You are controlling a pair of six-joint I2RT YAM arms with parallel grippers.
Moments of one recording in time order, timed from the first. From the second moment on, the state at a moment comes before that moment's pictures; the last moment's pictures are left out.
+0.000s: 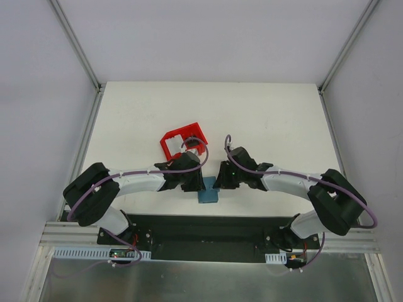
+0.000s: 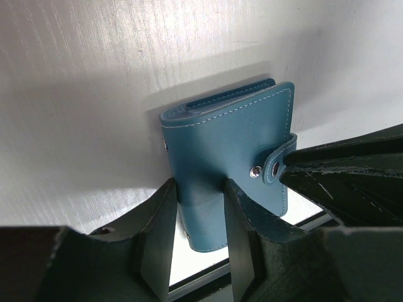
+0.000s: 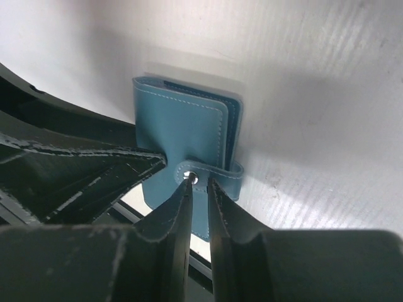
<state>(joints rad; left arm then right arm) -0.88 1.50 0.69 -0.16 0.05 -0.91 0.80 1.45 0.65 -0.10 -0.21 0.80</state>
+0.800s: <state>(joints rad) -0.88 1.50 0.69 -0.16 0.05 -0.91 0.84 1.52 0.75 -0.15 -0.20 0.76</state>
